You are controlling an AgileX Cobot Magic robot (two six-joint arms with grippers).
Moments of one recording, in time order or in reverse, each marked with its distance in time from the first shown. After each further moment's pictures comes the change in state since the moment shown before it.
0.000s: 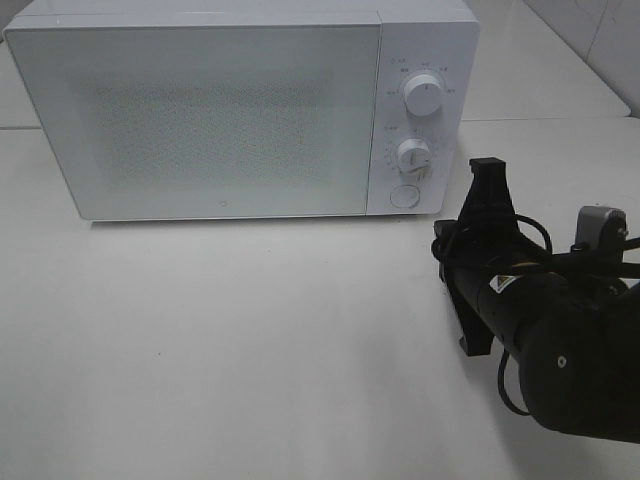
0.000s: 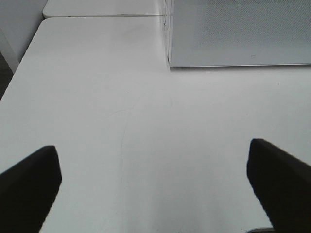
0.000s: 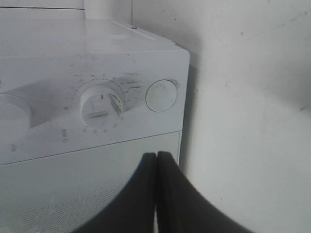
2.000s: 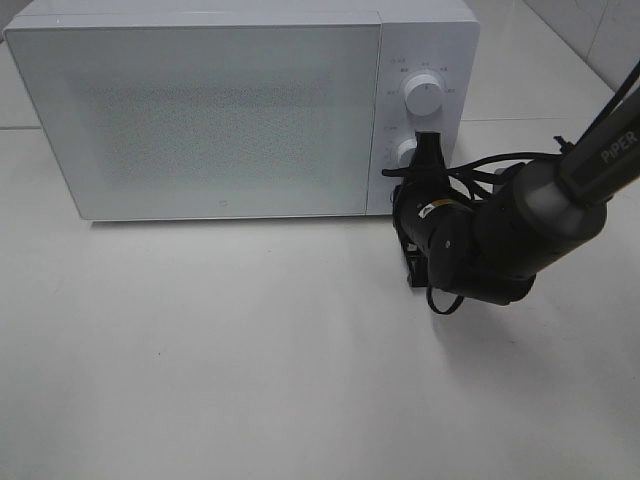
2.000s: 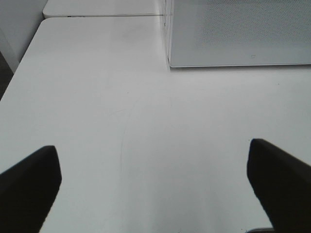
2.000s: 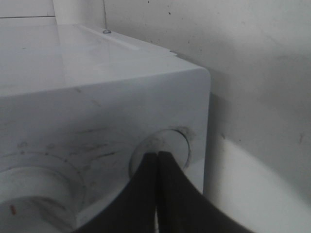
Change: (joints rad) left arm 0.000 0.000 0.000 0.000 0.000 0.000; right arm -0.257 0.342 -0.440 -0.185 0.189 0.018
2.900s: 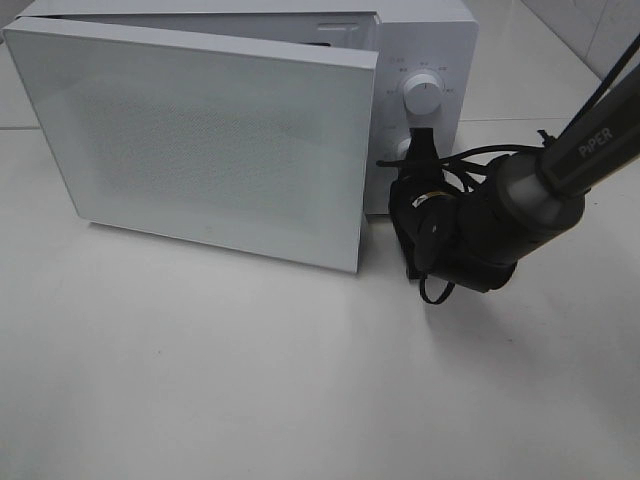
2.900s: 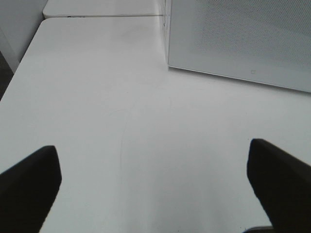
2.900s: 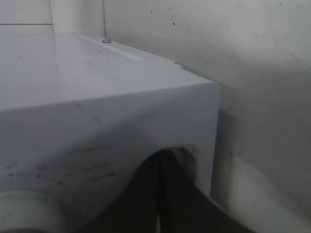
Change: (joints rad) left arm 0.000 0.000 0.000 0.000 0.000 0.000; right arm -0.023 0.043 -0.096 0.070 0.025 -0.101
